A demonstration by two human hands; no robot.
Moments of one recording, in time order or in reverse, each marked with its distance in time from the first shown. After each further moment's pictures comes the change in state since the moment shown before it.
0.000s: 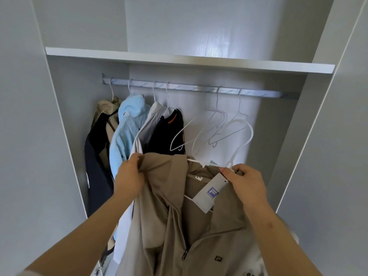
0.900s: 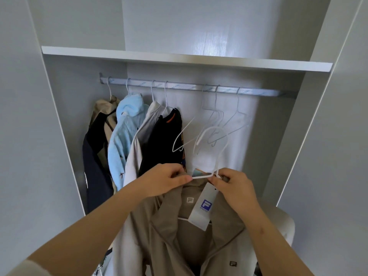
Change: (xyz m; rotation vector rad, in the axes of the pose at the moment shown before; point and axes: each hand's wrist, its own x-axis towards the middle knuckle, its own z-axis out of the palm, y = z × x) left_hand -0.012 0.063 -0.003 -0.025 -0.692 0.318; right_hand -0.012 0.003 0.007 -0.196 -0.144 -0.306
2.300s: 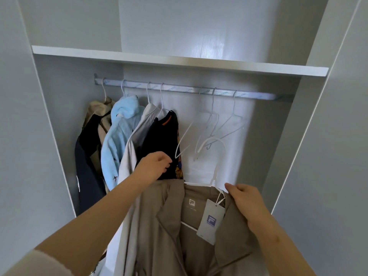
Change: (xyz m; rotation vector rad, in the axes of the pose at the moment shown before) left_hand 0.046 -0.023 0.000 -0.400 0.326 -0.254; right_hand 0.004 0.029 -0.014 0.305 -0.024 0.475
